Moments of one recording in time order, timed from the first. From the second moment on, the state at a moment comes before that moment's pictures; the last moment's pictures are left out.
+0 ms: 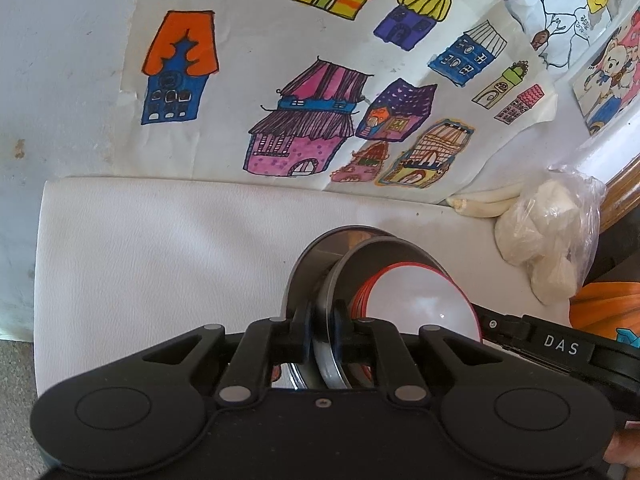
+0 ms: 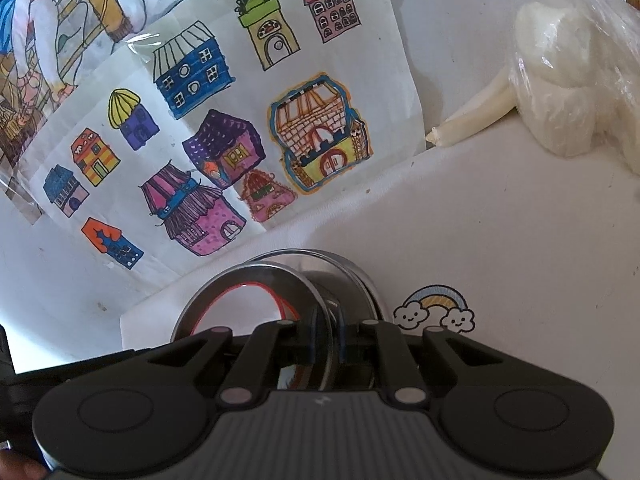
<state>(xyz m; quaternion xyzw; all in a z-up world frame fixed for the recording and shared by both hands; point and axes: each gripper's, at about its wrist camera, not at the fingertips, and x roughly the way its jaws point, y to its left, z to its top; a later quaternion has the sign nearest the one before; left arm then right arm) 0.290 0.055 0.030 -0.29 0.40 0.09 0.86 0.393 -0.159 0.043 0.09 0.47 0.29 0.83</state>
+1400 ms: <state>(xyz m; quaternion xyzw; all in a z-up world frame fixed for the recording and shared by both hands) 0.206 0.048 0.061 -0.21 0.32 0.13 0.91 0.279 -0.191 0.075 0.08 0.29 0.27 0.91</state>
